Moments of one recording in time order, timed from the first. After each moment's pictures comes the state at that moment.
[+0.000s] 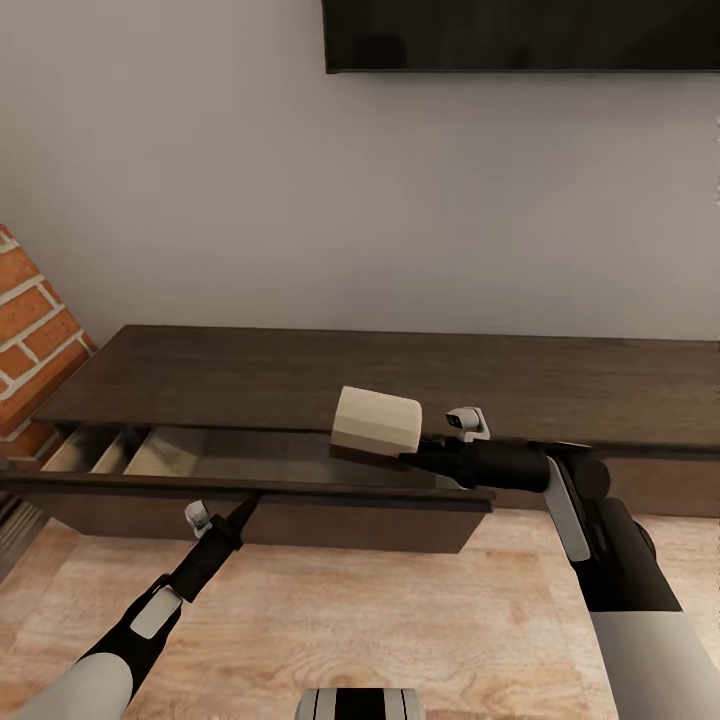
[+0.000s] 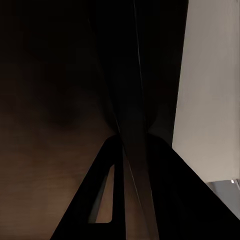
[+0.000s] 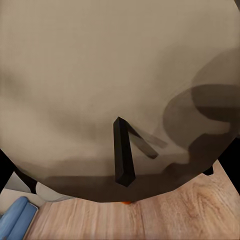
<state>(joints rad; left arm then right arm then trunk) -0.63 0.11 0.19 -0.35 0.87 0.29 -1.13 -0.65 -0.11 0.01 -1.44 -0.32 0.99 1.35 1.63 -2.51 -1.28</state>
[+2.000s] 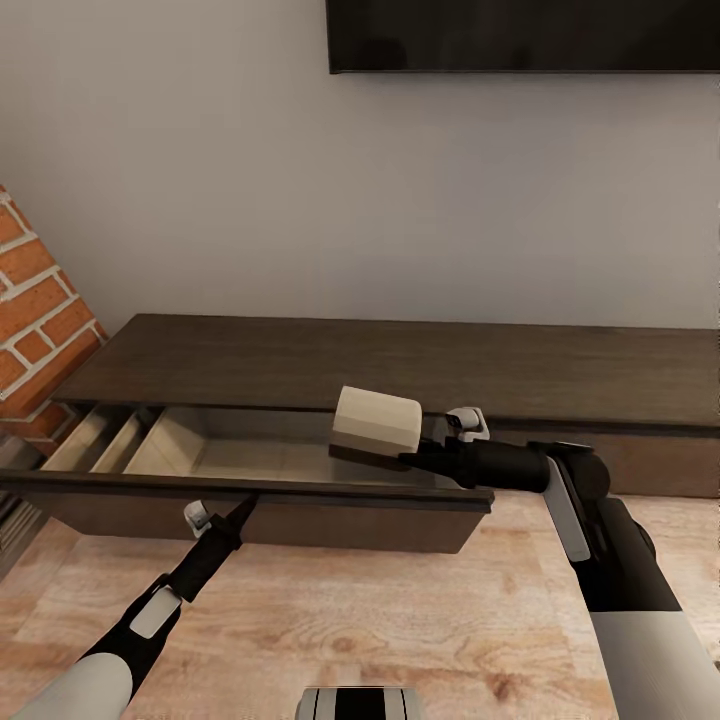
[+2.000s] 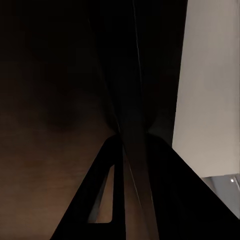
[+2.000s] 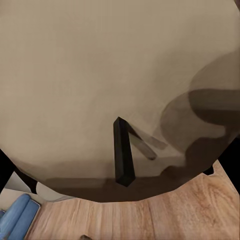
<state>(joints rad) -0.63 0.11 0.20 -0.35 0.87 0.29 -1.13 -0.65 -0.11 0.01 -1.44 -0.33 0.99 1.35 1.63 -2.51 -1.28</state>
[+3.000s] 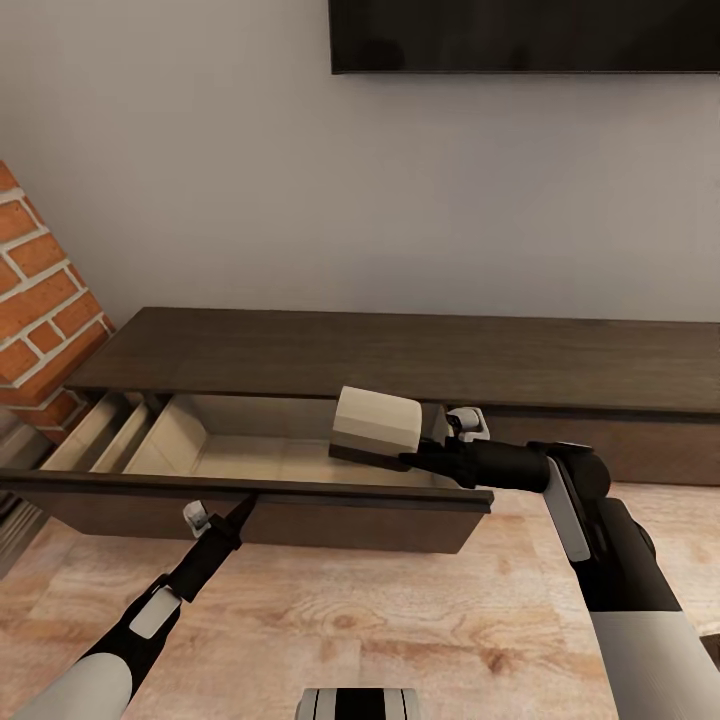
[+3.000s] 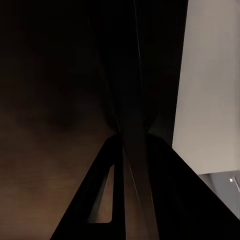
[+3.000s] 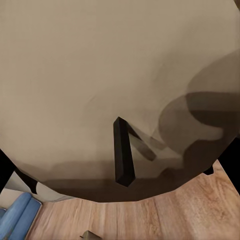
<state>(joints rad) -0.63 0.11 0.20 -0.35 0.88 0.29 -1.13 -0.65 -0.11 0.01 -1.44 -0.33 0.99 1.35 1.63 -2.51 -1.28</state>
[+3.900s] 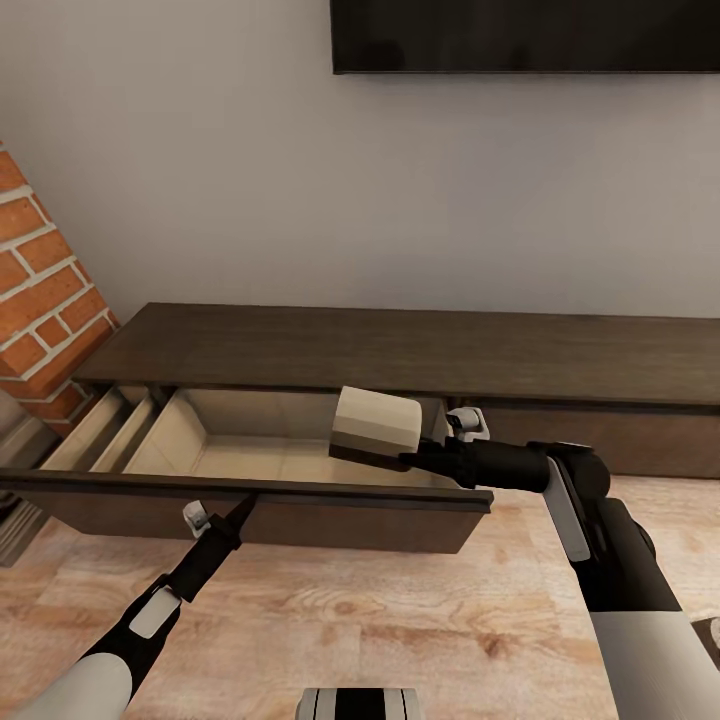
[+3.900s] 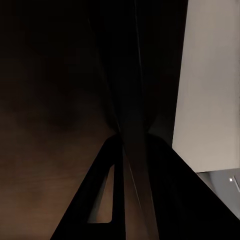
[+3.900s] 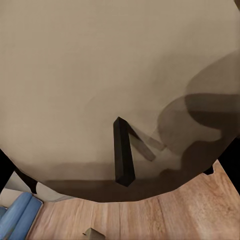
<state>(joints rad) -0.63 0.11 0.20 -0.35 0.88 0.29 -1.13 -0.65 -0.11 0.01 -1.44 -0.33 0.99 1.35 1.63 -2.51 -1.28</state>
